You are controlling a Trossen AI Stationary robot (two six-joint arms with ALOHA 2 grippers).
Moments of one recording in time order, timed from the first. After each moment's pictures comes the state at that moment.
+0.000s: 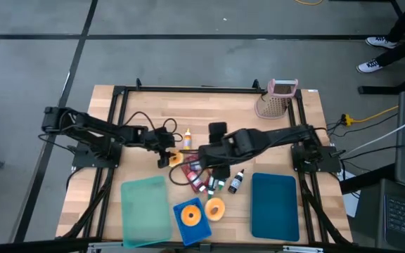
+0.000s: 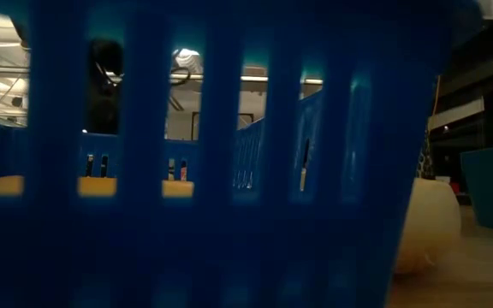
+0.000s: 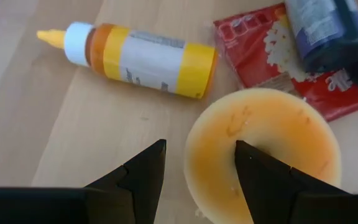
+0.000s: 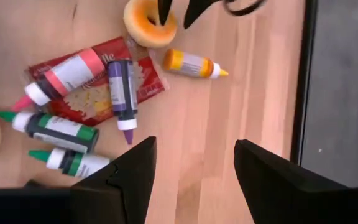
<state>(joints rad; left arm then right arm) 0.08 1.34 0.46 -0.01 -0.02 -0.14 0.29 2.03 2.22 -1.44 0.43 0.04</state>
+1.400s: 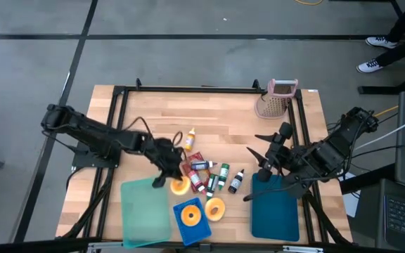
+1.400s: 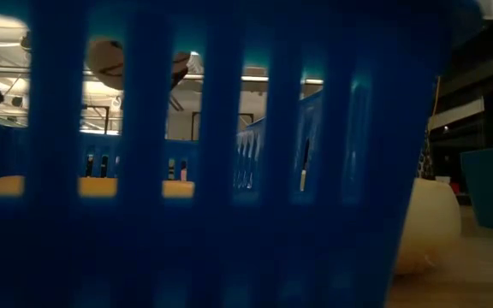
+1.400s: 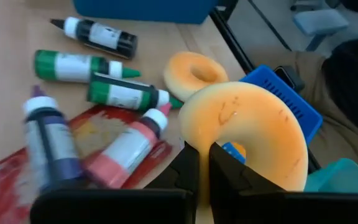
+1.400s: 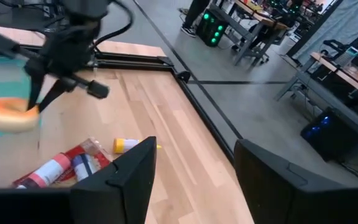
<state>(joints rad) -0.17 1.34 0.73 -0.03 0.32 -0.11 0.72 1.36 1.51 -1.12 1.14 0.54</state>
